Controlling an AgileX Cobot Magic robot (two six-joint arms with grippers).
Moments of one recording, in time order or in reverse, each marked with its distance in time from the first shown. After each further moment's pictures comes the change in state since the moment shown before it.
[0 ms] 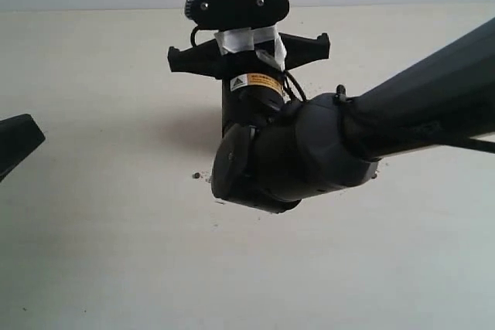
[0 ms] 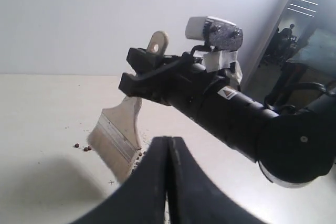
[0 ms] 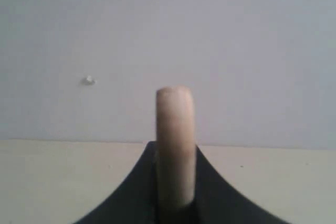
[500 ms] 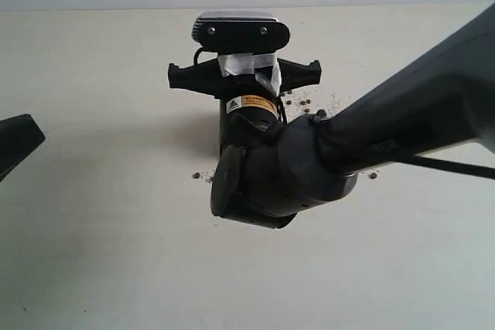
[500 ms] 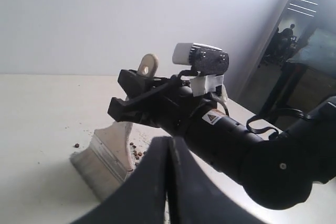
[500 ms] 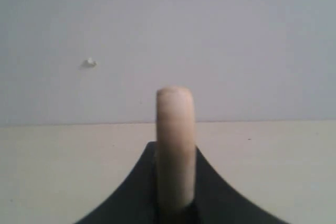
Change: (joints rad) left arm 0.000 0.000 0.000 0.000 0.000 0.000; right arm 0.004 0.087 0.000 0.006 -0.009 0.103
